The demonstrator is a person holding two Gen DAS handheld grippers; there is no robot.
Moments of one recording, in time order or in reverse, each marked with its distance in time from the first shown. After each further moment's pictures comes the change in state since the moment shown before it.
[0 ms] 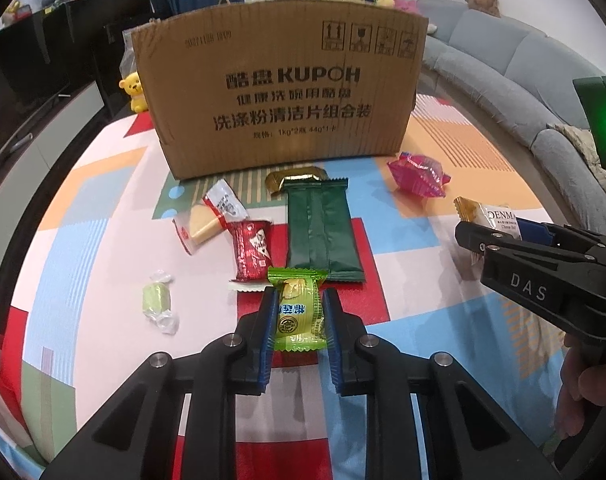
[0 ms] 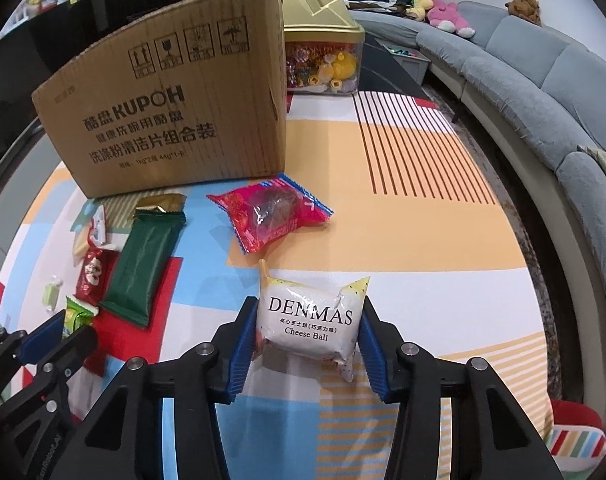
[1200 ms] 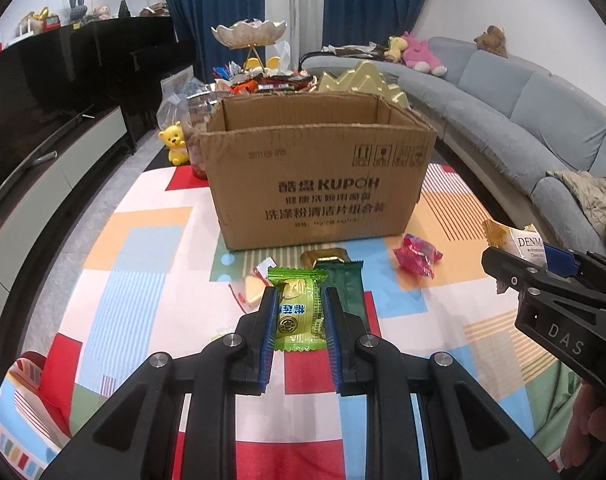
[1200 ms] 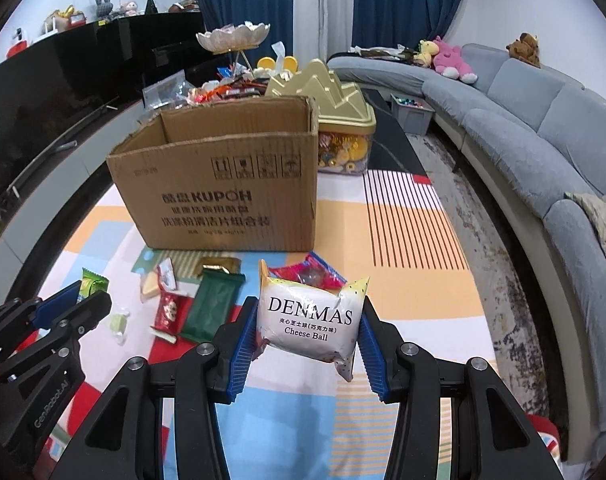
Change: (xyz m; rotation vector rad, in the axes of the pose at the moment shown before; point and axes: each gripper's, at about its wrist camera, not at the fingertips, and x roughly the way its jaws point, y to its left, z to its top) left arm -0.075 0.025 0.038 -0.050 -0.135 0.031; right arm -0.091 0.022 0.026 -0.047 -0.155 0.017
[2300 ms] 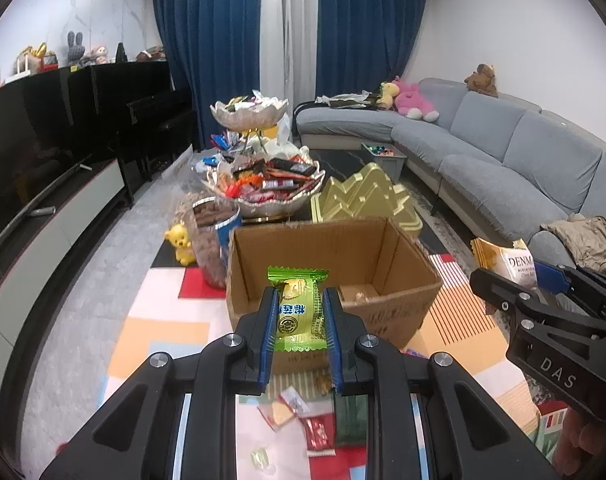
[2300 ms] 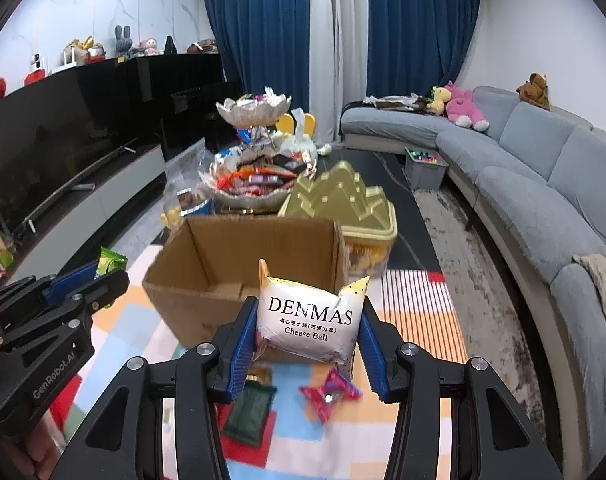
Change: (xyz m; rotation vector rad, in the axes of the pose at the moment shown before) left arm -0.027 0.026 0.130 0.033 -0.166 -0.020; right arm -0.032 0.019 0.111 -0.026 -0.163 0.047
